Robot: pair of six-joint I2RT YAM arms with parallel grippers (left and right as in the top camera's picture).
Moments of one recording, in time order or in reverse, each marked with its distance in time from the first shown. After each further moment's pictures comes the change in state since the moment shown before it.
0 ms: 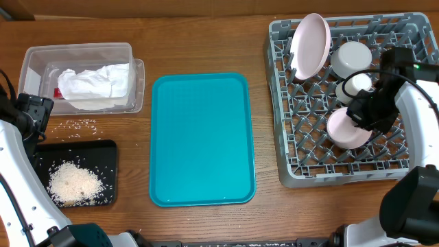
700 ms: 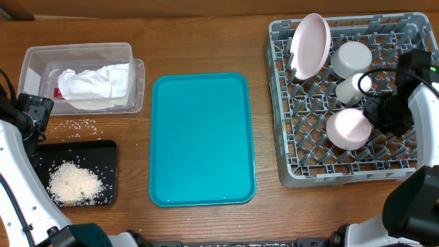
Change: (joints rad) left arm 0.000 0.000 0.000 0.000 0.000 0.000; right arm -0.065 -0.004 0.013 -0.008 0.111 0.086
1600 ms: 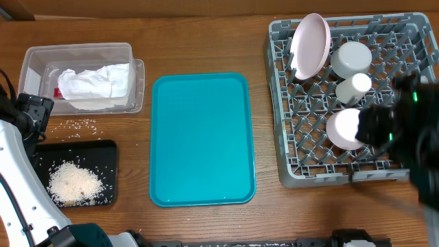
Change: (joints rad) left arm 0.000 0.000 0.000 0.001 0.000 0.000; right arm 0.291 -0.692 0.000 0.007 -0.130 -0.219
